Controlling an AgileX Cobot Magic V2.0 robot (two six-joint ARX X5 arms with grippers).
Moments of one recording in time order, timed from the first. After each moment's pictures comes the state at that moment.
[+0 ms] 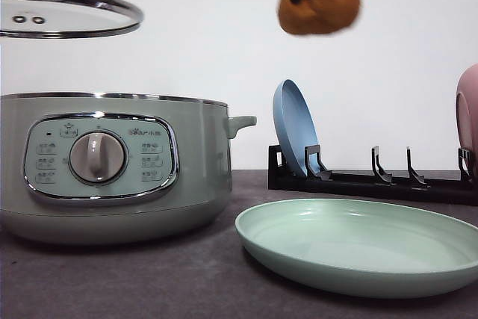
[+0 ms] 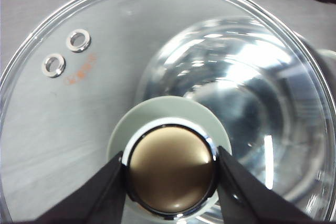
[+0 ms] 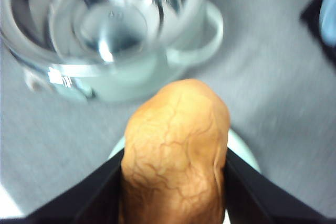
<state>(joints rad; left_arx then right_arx) -0.23 1.42 1.73 -1.24 0.03 0.01 0.63 1.29 1.27 -0.85 -0.14 -0.02</state>
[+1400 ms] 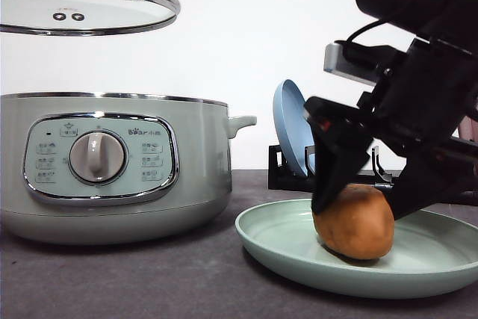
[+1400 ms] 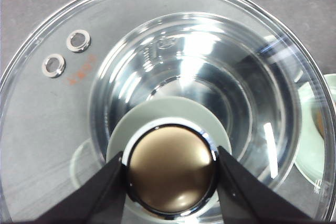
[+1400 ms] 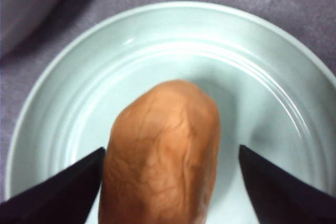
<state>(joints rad) -0.35 1.42 1.73 -1.24 0.03 0.01 0.63 1.34 0.66 -0.23 -0.05 0.39</state>
